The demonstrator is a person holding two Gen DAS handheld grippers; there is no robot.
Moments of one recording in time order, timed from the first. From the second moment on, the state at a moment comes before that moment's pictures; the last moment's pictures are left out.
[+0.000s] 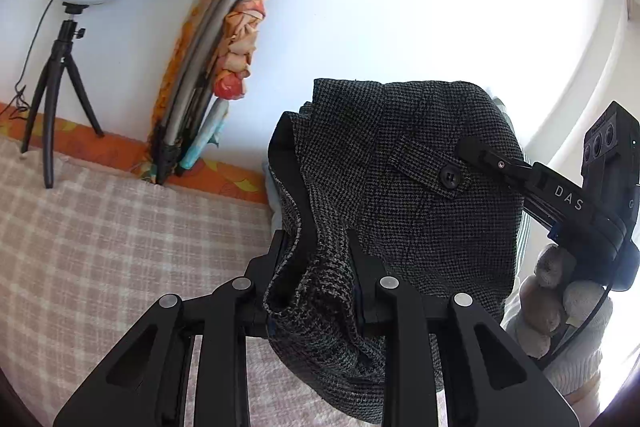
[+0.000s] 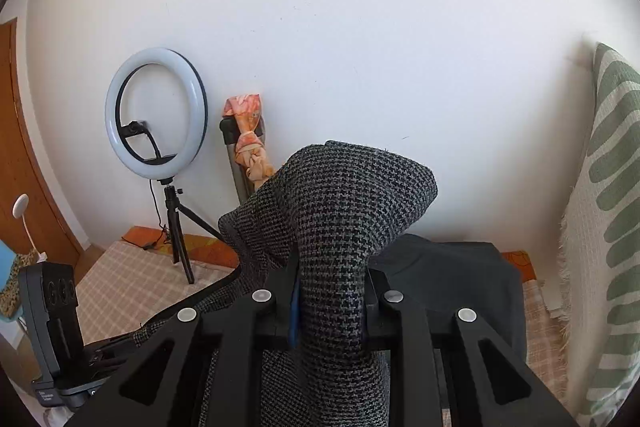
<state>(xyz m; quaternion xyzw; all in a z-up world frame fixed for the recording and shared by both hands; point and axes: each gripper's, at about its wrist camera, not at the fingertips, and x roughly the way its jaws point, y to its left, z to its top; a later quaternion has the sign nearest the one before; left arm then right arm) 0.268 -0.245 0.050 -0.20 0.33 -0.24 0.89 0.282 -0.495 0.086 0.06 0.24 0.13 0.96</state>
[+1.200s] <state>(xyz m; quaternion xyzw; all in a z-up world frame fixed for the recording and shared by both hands) 0.349 -0.376 -0.002 -0.12 0.37 -0.23 0.89 0.438 -0.609 -0.011 0.02 0.33 -0.05 0.94</state>
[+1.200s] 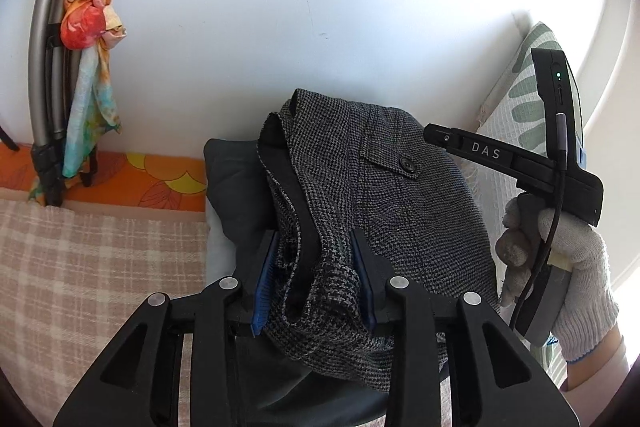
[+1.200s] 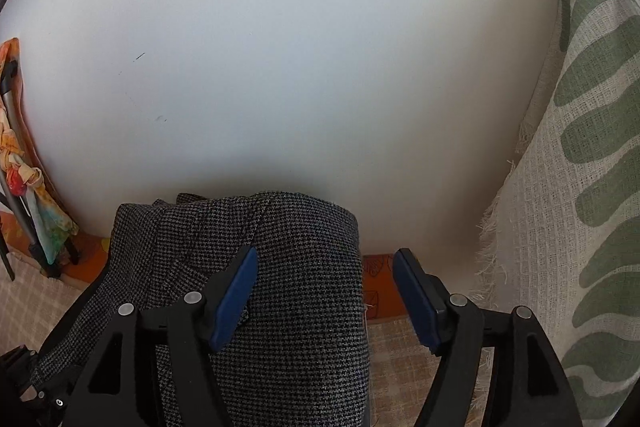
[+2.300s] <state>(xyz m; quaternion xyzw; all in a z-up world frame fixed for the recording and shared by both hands) 0.219 -0.259 0.077 -0.03 0.33 -0.17 0.93 0.231 -0.529 0.041 0.05 0.27 -0.04 0.96</state>
